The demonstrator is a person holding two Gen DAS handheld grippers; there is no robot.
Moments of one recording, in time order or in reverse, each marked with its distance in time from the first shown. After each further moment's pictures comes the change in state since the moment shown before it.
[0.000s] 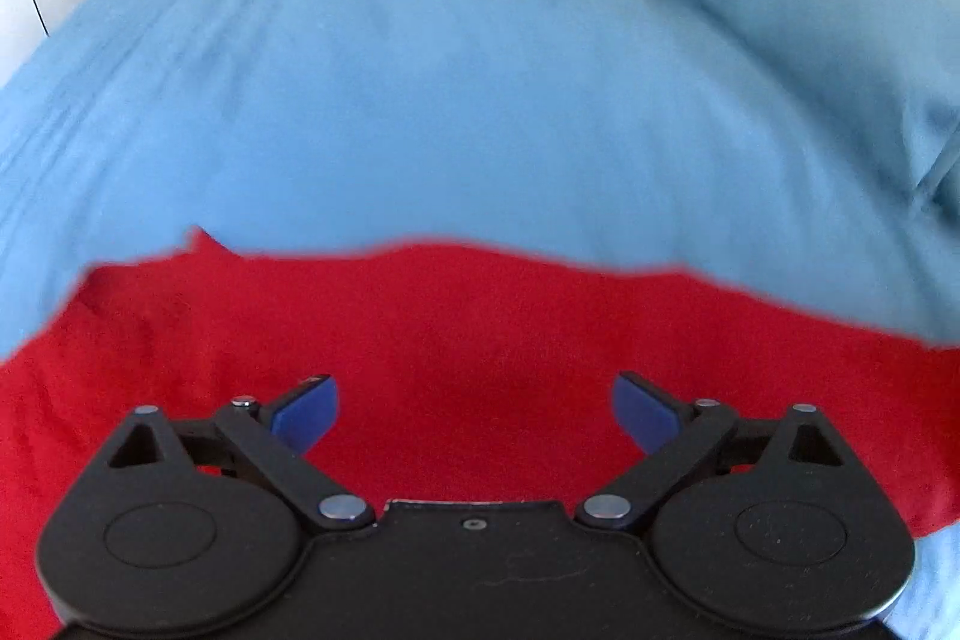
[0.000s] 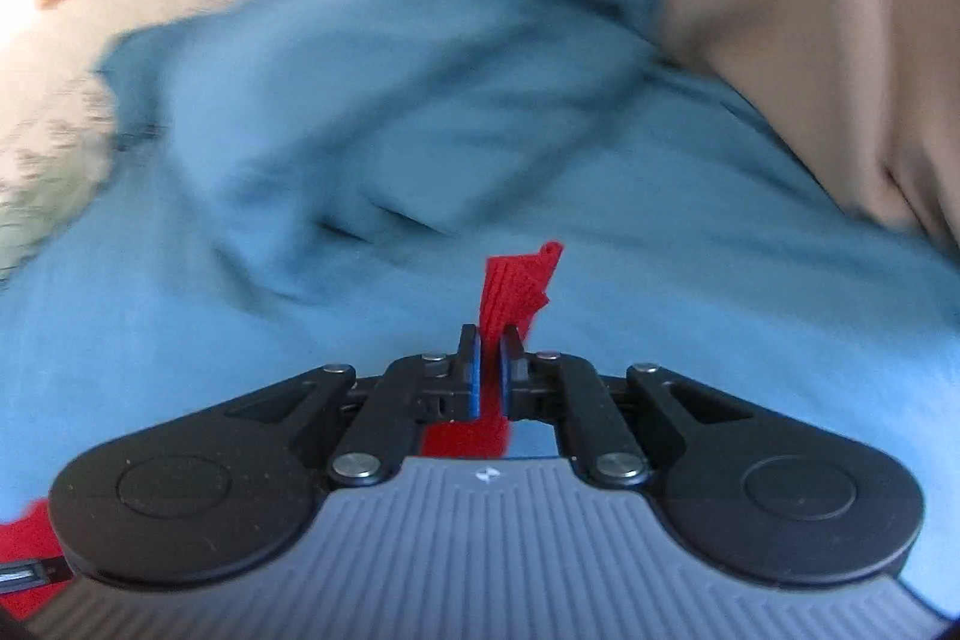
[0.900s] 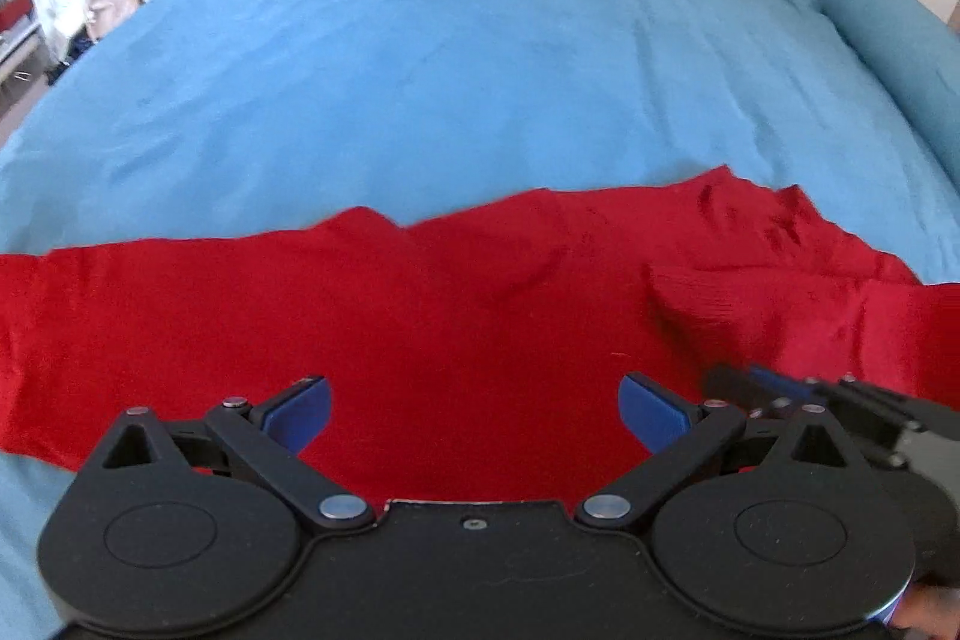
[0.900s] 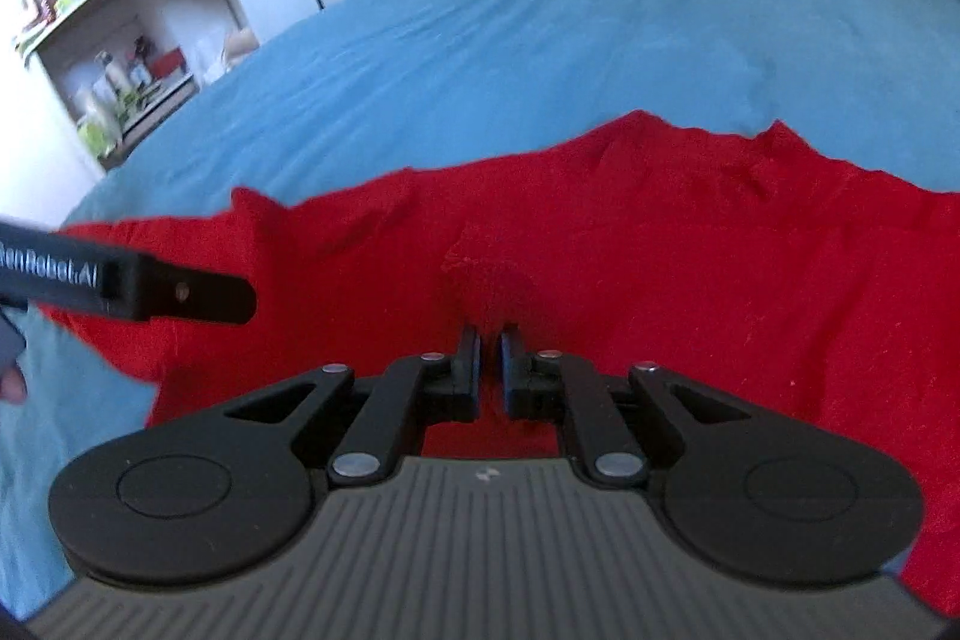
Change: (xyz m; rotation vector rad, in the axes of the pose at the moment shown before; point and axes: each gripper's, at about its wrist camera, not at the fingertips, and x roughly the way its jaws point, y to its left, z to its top) left arm -0.103 0.326 -0.125 -0.342 0.036 0.129; right arm -0.056 0.398 -0.301 -0.726 0.372 0.856
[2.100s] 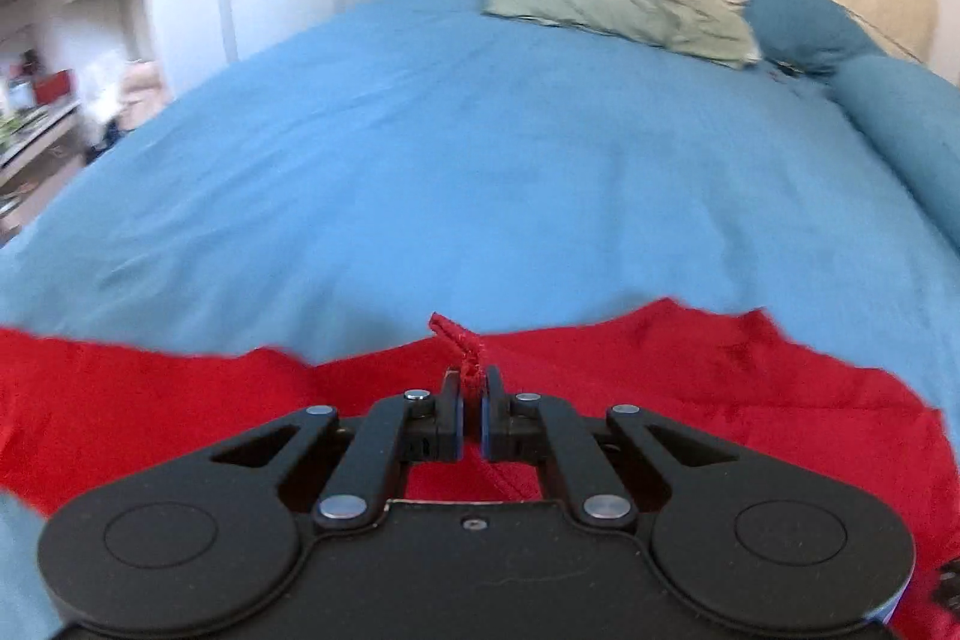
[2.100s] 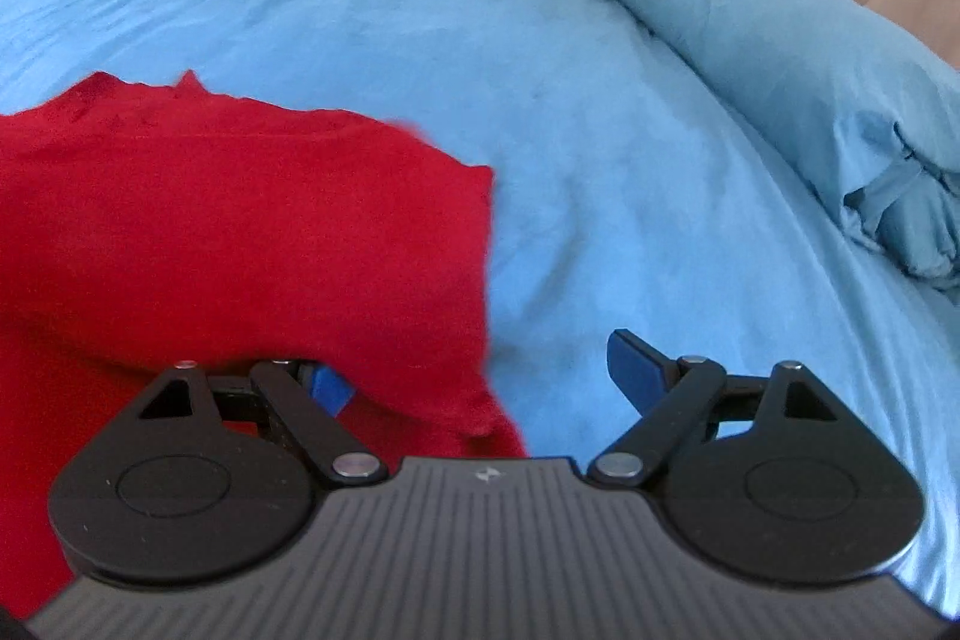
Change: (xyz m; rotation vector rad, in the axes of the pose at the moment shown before) left arm -0.021 -0.057 0.007 -0.050 -0.224 0.114; right arm -0.112 -0.160 -0.061 0.028 0.006 -0.699
